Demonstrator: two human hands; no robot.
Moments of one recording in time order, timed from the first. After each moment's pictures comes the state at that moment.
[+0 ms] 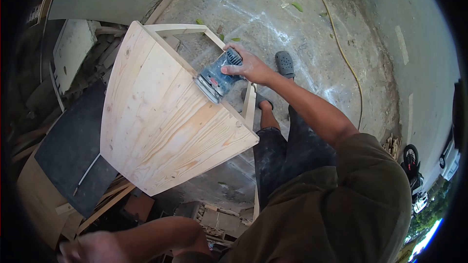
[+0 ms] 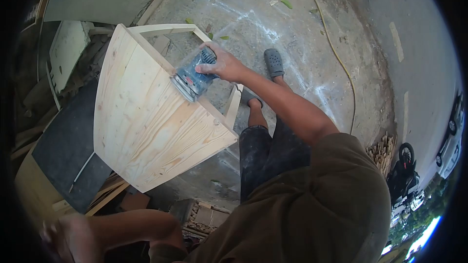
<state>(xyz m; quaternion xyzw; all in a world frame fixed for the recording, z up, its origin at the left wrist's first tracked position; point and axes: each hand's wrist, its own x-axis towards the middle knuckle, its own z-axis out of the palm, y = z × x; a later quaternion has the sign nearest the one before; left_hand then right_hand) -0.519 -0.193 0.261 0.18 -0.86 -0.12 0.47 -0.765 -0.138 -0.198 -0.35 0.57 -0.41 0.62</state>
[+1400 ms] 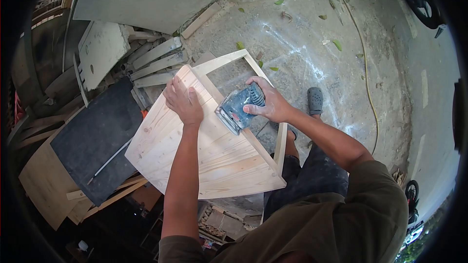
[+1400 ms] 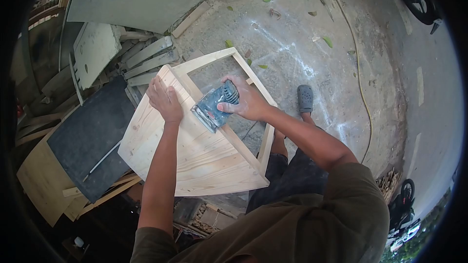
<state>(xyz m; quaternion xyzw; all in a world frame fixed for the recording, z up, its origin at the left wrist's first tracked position) -0.483 -0.412 -0.160 0.61 -0.79 -0.04 0.04 -0.765 -0.298 -0.197 -0.40 0.53 -0.40 0.63</state>
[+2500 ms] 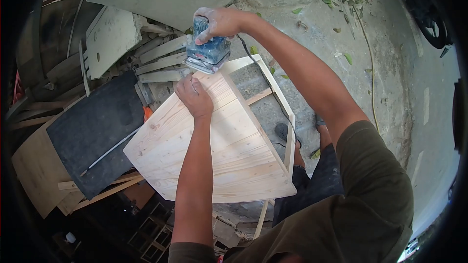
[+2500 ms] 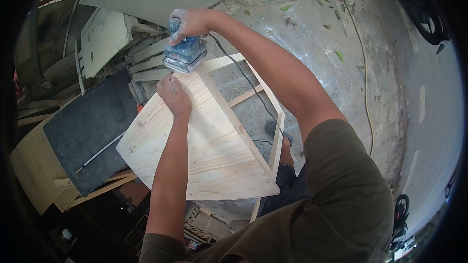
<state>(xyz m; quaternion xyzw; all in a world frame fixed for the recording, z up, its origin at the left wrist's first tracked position) -0.457 -0.447 -0.180 0.62 -0.76 -0.02 0.18 -0.737 -0.579 -0.141 -0.61 0.46 -0.26 0.59</state>
